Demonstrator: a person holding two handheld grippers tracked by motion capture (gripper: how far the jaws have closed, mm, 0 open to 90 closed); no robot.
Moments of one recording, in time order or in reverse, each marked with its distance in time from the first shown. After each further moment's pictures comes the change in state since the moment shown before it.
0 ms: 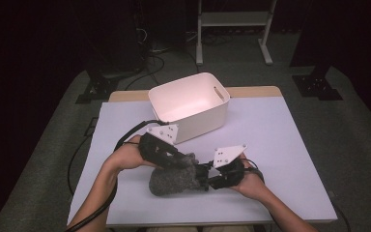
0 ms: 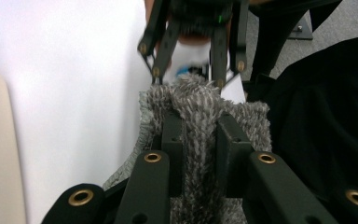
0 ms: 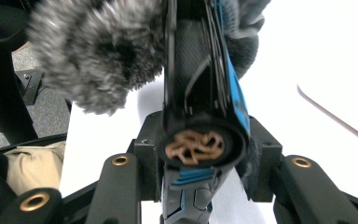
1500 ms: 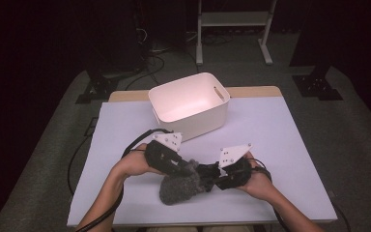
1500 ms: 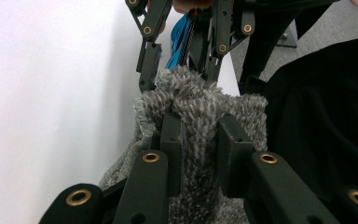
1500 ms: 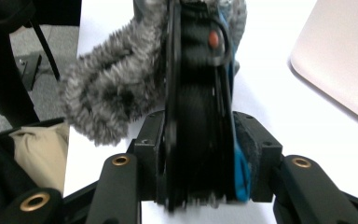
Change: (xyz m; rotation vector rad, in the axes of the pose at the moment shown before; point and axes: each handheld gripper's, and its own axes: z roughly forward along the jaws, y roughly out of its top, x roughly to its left) left arm 0.004 -0.016 0.033 -0.036 -0.058 -0.044; right arm 0.000 -0.002 -0.017 0.069 -0.014 0.000
